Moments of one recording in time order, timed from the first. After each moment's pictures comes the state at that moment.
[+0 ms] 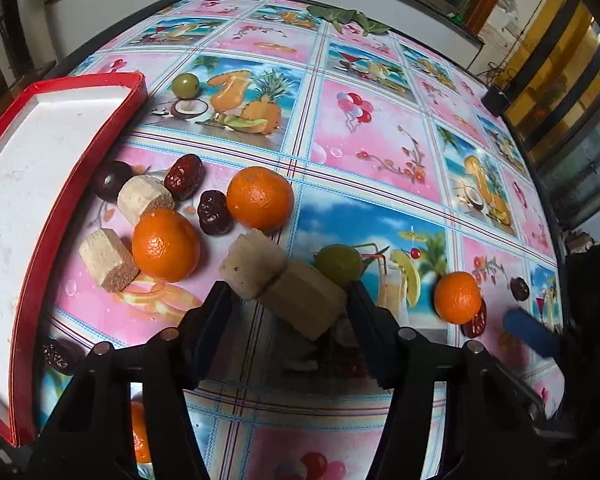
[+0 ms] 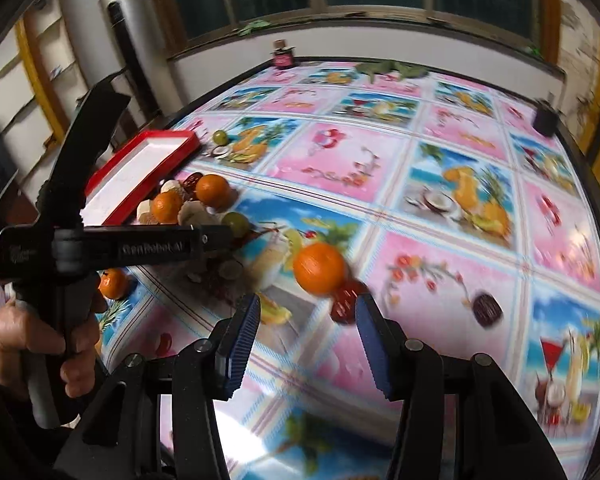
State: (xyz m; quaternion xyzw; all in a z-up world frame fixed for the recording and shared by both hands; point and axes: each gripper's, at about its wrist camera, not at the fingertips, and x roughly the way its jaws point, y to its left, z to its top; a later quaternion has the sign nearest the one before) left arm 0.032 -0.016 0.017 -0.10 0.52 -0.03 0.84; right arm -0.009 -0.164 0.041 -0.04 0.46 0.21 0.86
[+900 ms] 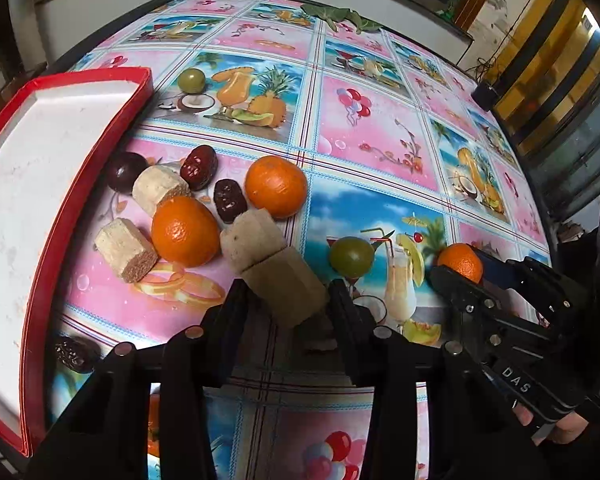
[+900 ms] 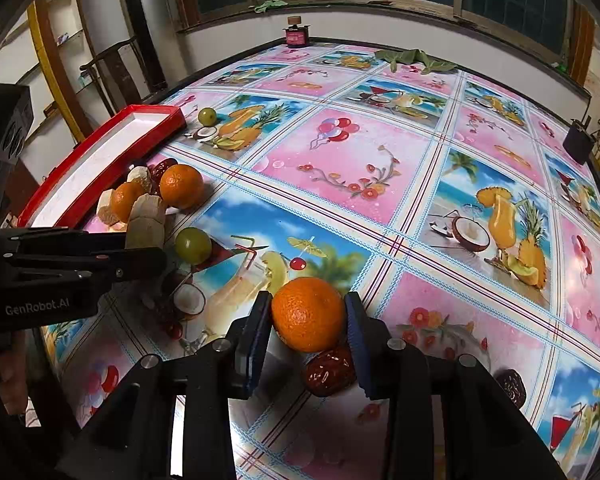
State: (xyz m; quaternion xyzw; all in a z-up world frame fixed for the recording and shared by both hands) left arm 0.022 0.000 0.017 -0.10 0.53 -0.05 0.84; right arm 0.041 -0.147 0.006 -0.08 0.47 0.22 0.85
